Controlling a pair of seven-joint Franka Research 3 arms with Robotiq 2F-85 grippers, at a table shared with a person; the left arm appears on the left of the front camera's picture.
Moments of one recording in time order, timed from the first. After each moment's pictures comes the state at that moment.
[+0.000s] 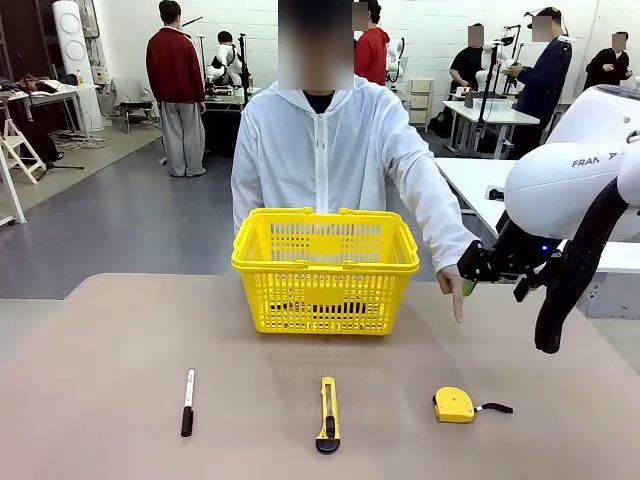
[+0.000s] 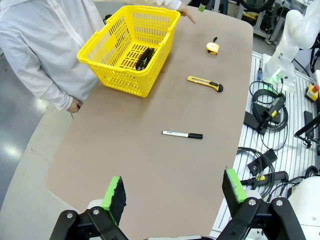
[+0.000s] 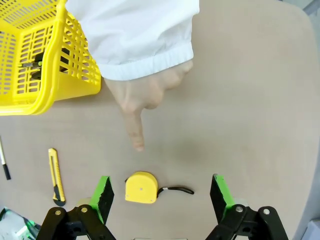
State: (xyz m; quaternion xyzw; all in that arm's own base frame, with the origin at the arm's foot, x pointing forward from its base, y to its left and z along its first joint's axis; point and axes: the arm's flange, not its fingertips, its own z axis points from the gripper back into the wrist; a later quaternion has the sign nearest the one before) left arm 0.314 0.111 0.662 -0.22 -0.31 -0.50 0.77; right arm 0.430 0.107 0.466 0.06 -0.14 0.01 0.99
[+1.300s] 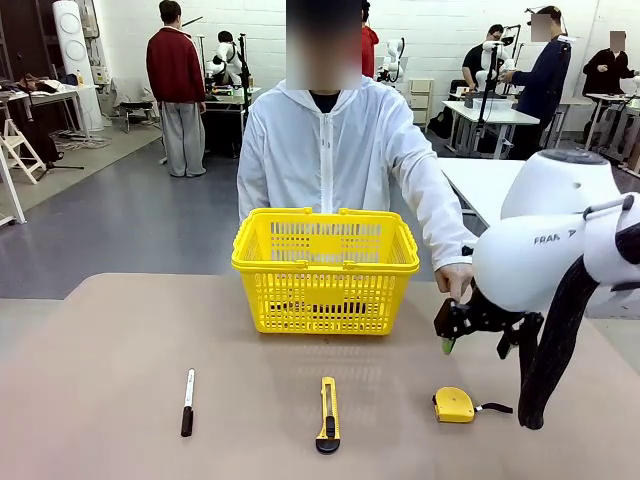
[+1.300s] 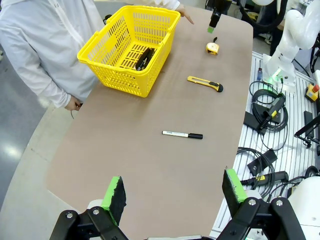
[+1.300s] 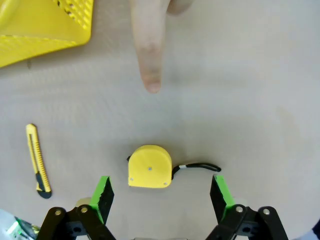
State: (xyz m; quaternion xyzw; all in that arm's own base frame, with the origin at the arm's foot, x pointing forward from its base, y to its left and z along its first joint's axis) left arm 0.314 0.111 0.662 -0.22 -0.31 -0.50 0.77; right arm 0.387 0.149 0.392 0.03 -0.08 0.00 1.00
